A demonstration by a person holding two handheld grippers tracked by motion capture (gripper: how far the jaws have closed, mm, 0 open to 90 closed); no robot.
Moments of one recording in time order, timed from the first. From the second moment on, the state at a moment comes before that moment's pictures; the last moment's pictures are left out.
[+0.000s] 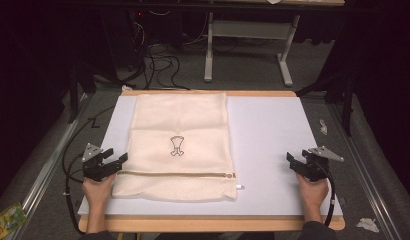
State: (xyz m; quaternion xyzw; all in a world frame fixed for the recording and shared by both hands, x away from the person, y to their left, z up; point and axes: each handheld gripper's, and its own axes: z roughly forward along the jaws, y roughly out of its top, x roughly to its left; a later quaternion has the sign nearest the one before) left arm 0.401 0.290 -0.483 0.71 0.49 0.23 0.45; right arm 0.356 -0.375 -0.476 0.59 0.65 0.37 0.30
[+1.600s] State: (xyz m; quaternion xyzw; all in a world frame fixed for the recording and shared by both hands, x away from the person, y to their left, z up) left arm 0.395 0.290 -0.463 0.71 0.49 0.21 0.46; right arm 0.356 -0.368 -0.465 0.58 0.65 0.41 0.27
